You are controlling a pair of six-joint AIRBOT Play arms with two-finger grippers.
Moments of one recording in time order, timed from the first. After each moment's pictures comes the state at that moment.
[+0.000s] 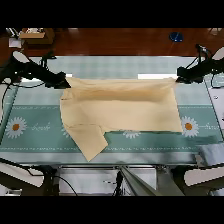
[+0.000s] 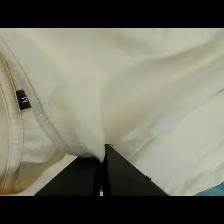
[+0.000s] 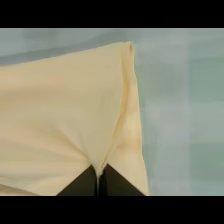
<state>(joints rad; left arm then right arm) 0.10 -1.75 1.48 0.96 -1.31 -1.25 -0.22 -1.69 1.53 -1.27 1.19 1.47</state>
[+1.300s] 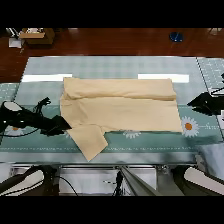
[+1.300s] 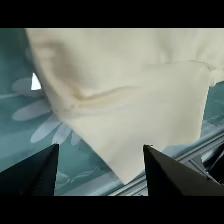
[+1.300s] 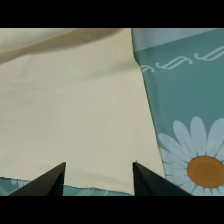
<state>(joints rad) 0.23 -1.22 0.59 0.91 -1.28 -1.22 -0.60 -1.26 1.00 -1.00 1.39 1.21</state>
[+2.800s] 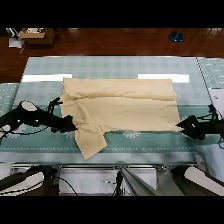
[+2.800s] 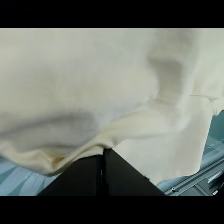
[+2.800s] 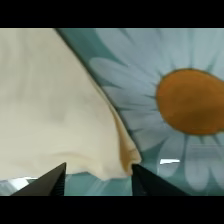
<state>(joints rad) 0.08 -1.29 0.58 0.90 -1.11 -1.26 -0.68 -1.21 0.55 -0.99 1.18 1.22</state>
